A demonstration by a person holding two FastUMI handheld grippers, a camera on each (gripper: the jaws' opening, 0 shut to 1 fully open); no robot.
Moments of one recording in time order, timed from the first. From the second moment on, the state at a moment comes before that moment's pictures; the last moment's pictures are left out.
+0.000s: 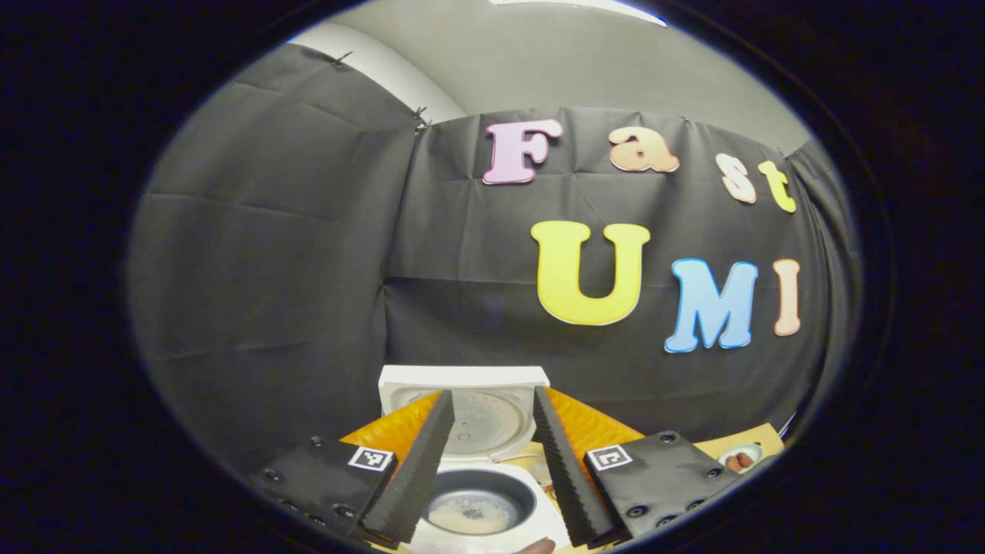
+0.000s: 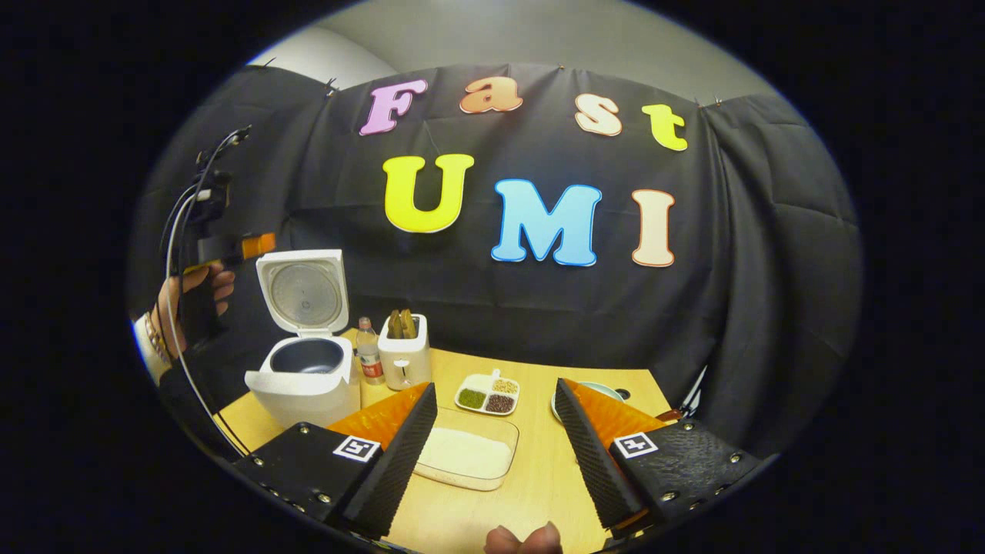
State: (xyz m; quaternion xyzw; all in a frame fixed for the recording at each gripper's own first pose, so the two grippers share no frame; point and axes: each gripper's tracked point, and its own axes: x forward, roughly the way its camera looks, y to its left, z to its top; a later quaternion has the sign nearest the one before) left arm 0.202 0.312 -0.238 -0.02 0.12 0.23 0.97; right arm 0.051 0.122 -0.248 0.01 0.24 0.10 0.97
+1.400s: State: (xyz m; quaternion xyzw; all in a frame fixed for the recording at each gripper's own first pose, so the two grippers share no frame) left arm 0.294 0.395 -0.329 0.02 0.17 0.24 0.96; right arm 0.010 0.201 -0.280 -0.02 0.32 0.18 0.93
